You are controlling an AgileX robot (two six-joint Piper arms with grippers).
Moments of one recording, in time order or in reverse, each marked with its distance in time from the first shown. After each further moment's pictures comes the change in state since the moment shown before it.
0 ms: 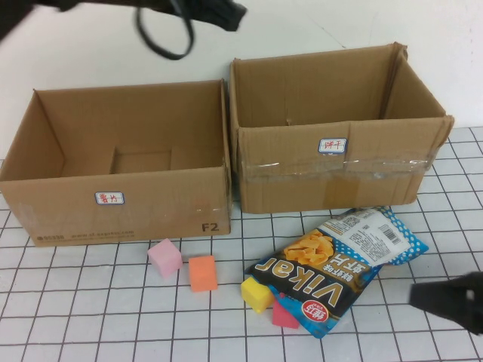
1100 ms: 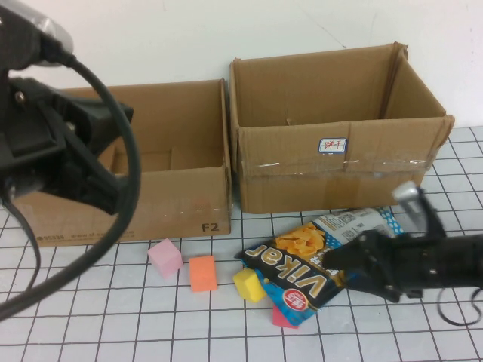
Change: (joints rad) right arm 0.155 0.714 -0.414 0.201 0.043 -0.019; left arm 0.000 -0.643 0.780 -0.118 -0.194 -0.035
